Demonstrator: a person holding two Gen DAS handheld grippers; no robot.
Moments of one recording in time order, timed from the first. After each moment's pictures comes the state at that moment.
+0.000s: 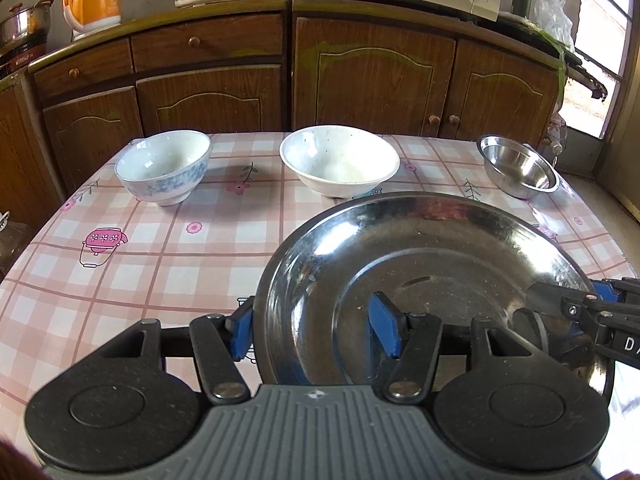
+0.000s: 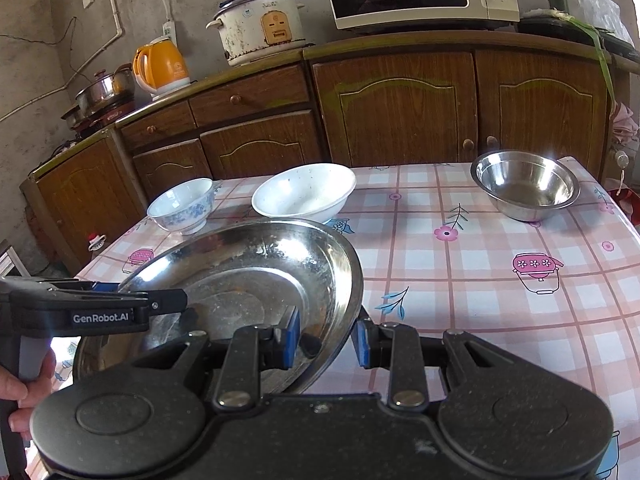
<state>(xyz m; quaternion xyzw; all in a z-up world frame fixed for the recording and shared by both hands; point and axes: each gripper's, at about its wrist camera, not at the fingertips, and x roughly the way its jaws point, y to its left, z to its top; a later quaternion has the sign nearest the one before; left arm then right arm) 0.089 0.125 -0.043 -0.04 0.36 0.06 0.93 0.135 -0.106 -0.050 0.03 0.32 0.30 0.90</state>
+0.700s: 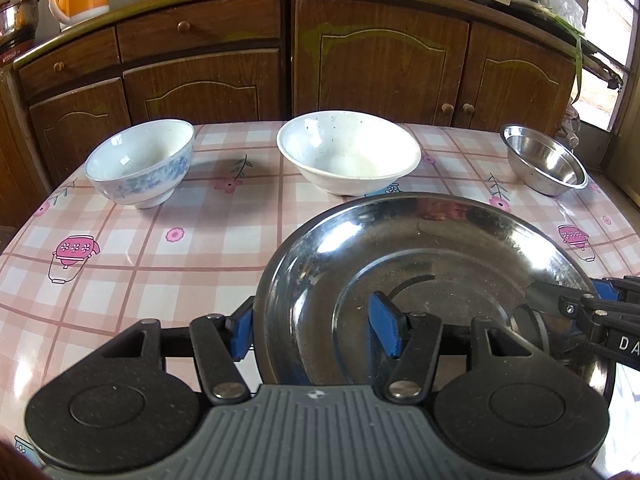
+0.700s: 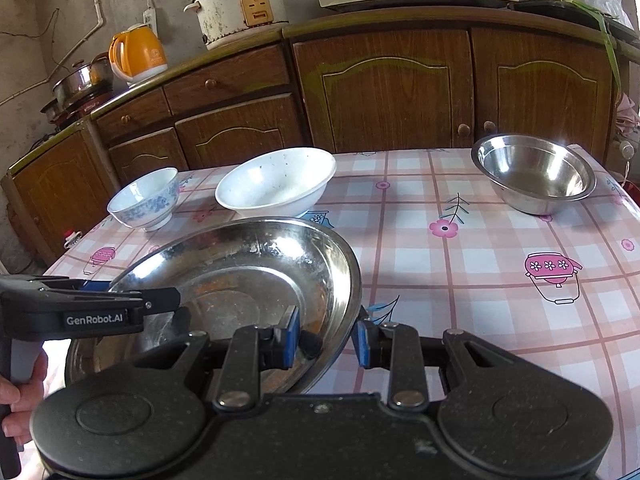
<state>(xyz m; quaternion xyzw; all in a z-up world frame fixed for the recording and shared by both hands) 0.134 0.136 -0.072 -0.03 0.37 0.07 0.92 0.181 -0.083 -0.084 0.03 0.33 0.29 0.90</state>
